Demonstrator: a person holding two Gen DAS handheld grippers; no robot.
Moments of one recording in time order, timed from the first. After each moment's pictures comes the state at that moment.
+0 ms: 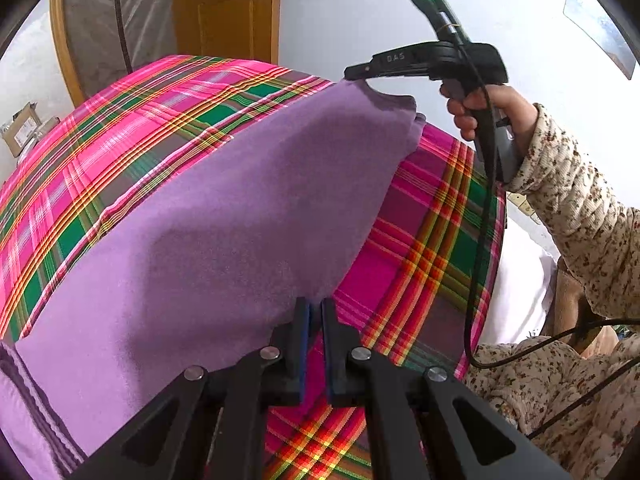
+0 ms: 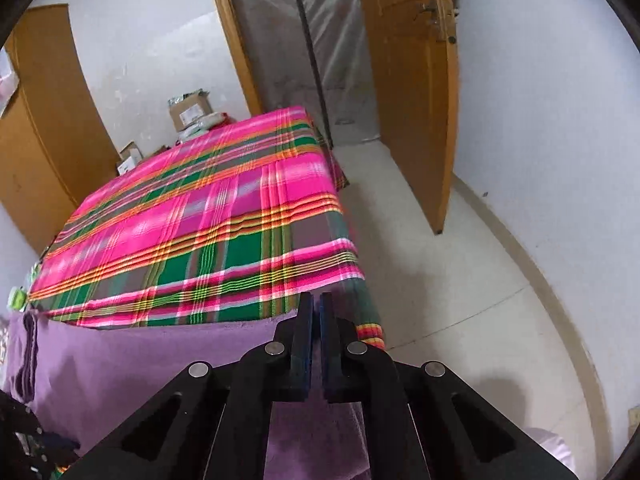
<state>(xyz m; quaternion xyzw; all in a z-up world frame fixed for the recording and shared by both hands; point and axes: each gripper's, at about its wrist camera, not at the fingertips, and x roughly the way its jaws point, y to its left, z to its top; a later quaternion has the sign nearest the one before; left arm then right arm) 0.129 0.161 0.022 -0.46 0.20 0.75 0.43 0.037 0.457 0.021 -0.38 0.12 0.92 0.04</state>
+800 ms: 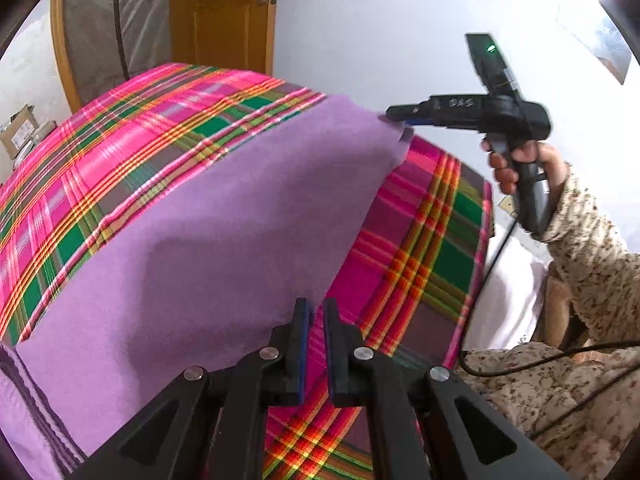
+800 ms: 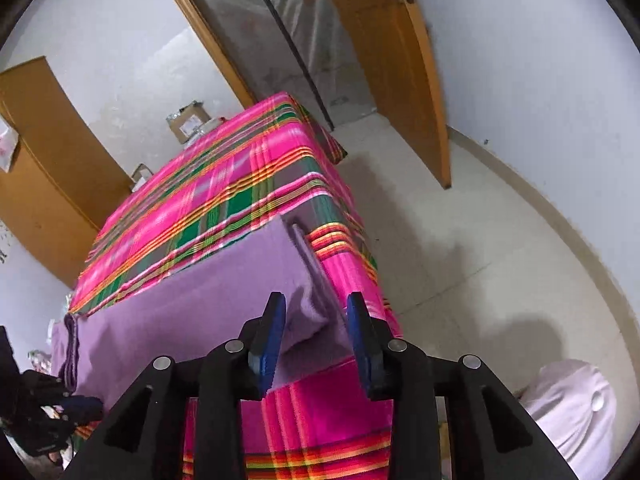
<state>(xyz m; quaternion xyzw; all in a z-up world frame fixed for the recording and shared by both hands) 0.133 0.162 0.030 -0.45 0.19 0.76 0.43 0.118 0.483 0.009 -0.38 0.22 0.90 0.01</state>
